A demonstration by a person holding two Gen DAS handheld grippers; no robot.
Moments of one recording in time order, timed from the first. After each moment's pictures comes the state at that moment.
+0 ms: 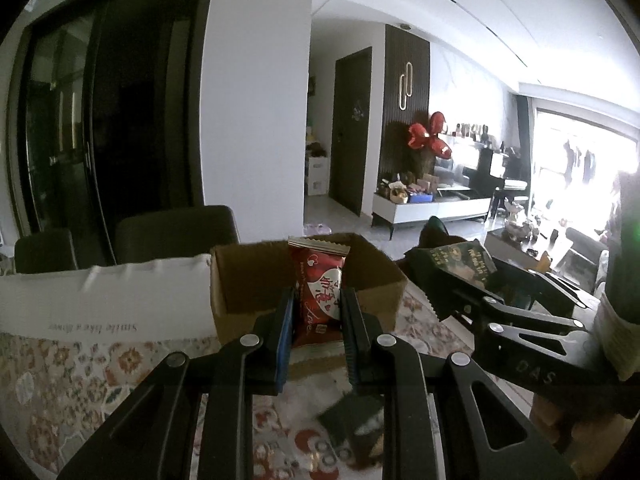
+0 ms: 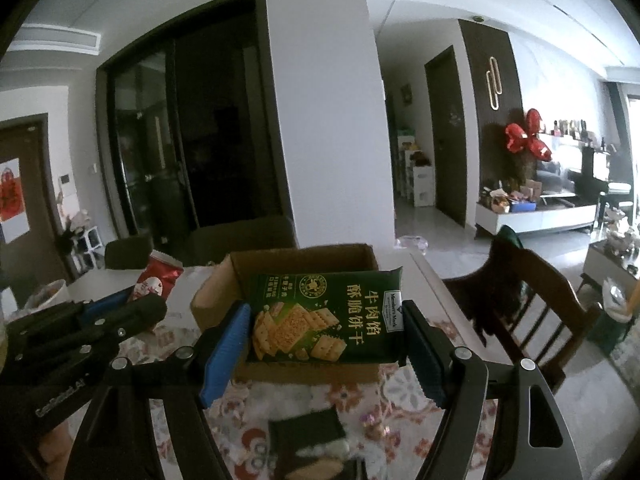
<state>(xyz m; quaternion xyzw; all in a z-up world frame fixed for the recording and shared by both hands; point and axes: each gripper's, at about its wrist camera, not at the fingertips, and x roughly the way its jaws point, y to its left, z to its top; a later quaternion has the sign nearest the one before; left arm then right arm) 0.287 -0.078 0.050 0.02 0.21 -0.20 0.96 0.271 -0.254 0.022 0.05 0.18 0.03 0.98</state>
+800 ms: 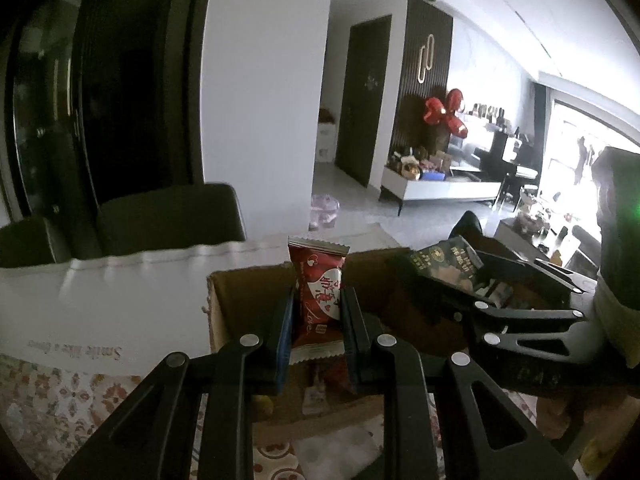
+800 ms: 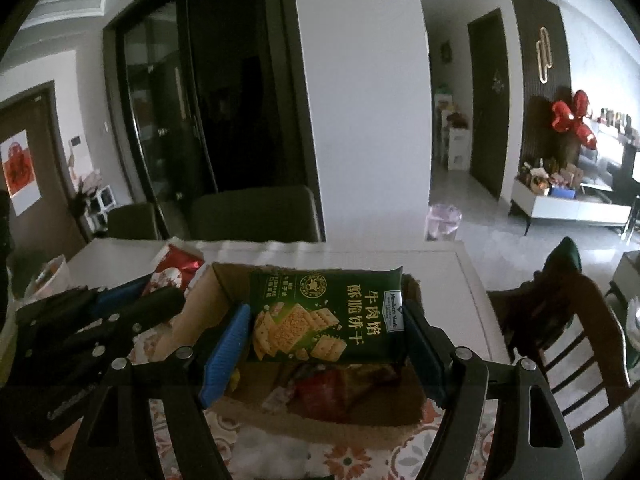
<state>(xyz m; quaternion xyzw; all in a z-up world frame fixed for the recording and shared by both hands) 0.433 -0.083 0.039 0.01 0.29 -0.19 0.94 0.434 -0.254 0.022 0.02 0.28 0.09 0.95</state>
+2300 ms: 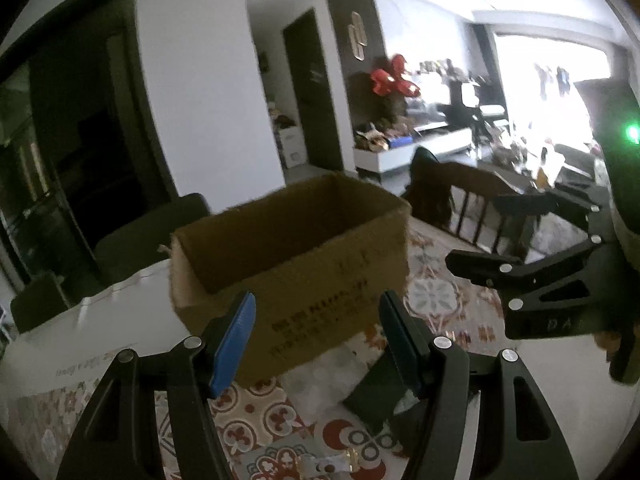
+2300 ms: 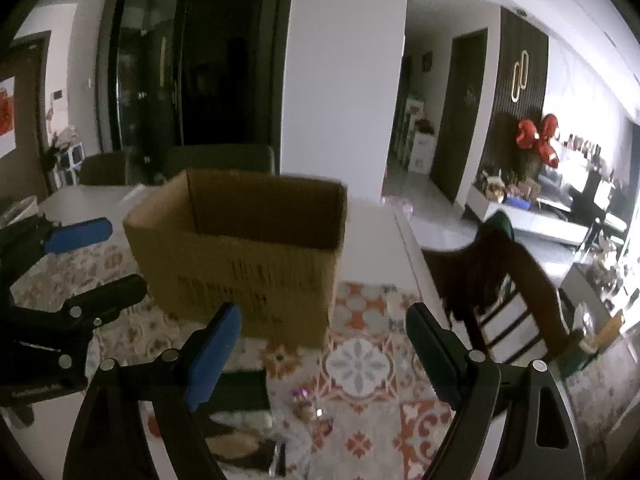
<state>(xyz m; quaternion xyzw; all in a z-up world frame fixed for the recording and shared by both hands) 0.315 -0.118 -0.013 0.16 0.24 -0.24 0.93 0.315 -0.273 -0.023 -0.05 0.29 0.02 0.96</state>
